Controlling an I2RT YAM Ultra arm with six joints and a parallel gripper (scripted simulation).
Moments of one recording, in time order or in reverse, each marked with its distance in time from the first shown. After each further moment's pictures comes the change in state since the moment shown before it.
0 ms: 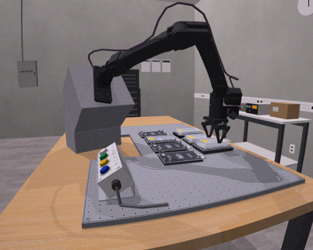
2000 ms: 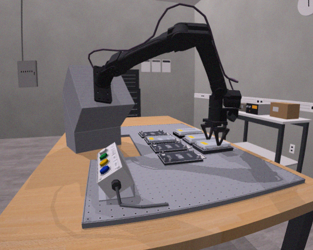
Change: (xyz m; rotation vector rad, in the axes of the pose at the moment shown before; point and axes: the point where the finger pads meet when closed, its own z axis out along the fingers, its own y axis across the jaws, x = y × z) arm 0.003 0.000 0.010 -0.001 0.000 0.001
